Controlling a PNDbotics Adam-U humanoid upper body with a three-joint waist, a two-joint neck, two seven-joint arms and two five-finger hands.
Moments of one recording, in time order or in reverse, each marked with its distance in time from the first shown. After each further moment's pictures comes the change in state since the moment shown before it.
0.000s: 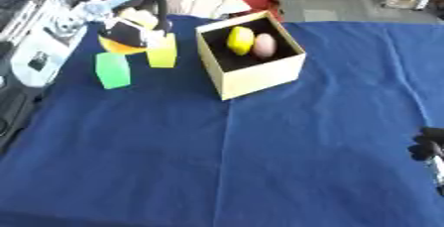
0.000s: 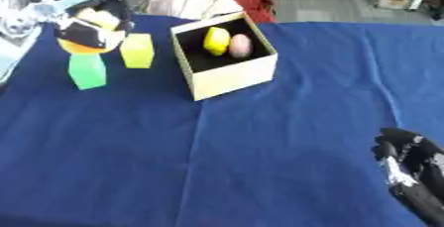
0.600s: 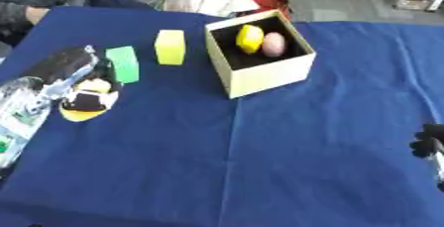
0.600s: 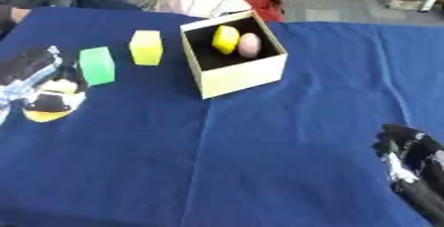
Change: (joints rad) left arm 0.507 0.016 0.207 -0.207 -0.069 0.119 0.184; right arm 0.000 0.000 -0.014 -0.001 0.000 -0.002 -0.012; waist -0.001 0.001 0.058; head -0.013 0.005
